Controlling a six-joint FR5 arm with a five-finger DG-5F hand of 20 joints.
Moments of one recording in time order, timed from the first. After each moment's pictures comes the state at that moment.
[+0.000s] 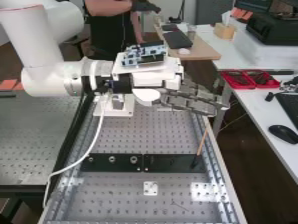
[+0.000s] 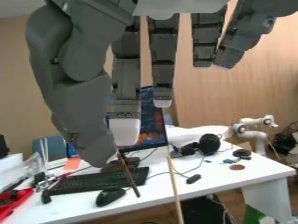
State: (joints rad) arm 1.40 -1.95 -1.67 -2.59 -1.65 -0.61
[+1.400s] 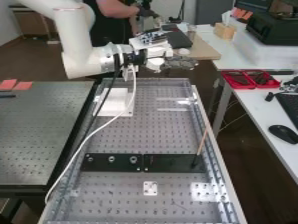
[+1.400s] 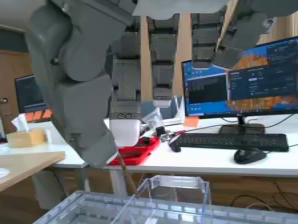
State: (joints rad) arm 1.68 -1.98 -1.70 -2.61 -1.83 -0.65
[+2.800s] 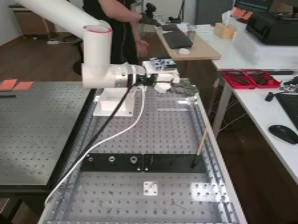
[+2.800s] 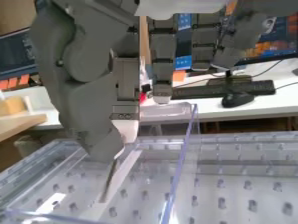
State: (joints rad) arm 1.70 -2.15 -1.59 -2.73 -1.76 -0.64
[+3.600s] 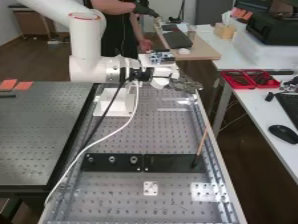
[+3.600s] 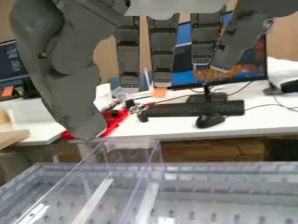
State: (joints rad) arm 1.63 -2.04 -1.61 -2.78 -1.76 -0.66
